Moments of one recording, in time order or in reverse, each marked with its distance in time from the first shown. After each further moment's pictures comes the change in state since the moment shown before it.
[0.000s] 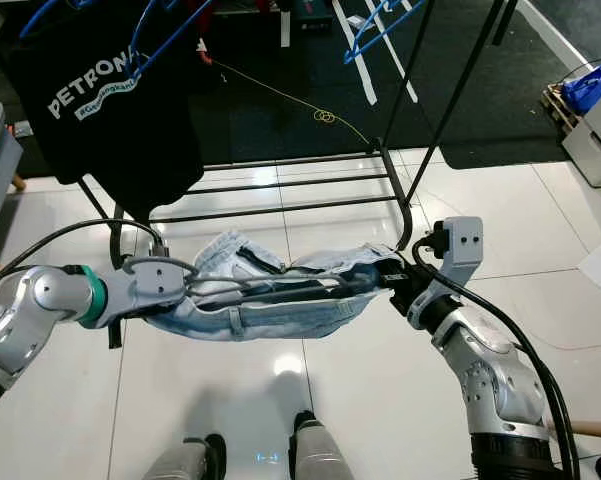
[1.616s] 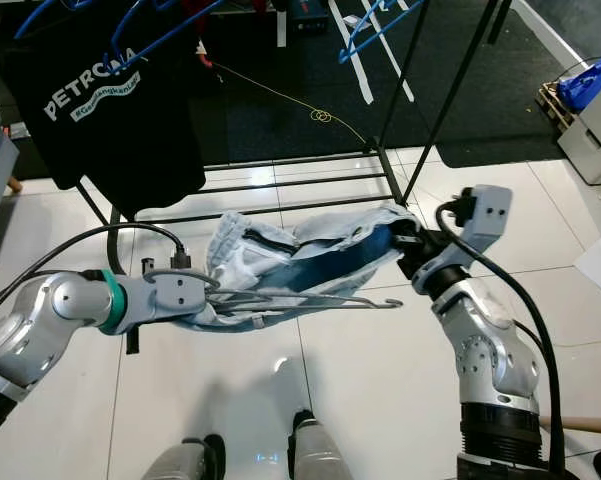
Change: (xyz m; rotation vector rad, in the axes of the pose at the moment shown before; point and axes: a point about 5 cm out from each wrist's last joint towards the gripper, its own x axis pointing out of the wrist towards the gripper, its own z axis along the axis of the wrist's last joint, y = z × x) left arm 0.005 -0.016 0.021 0.073 -0.032 -0.047; right arm 0.015 -0.001 0.033 0.059 -0.185 -0.052
